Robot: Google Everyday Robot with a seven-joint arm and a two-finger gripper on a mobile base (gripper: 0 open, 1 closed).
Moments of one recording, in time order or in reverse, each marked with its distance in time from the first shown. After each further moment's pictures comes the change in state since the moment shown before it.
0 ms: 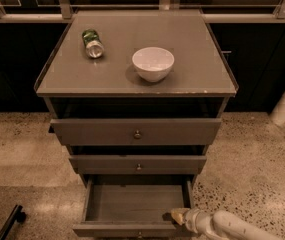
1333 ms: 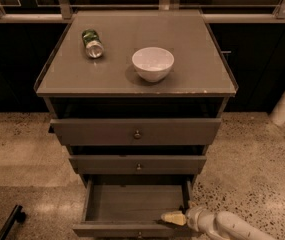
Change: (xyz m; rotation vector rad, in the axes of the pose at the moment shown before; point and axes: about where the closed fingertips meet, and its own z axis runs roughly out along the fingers) arm -0.019 0.001 -0.015 0.008 -0.084 0.008
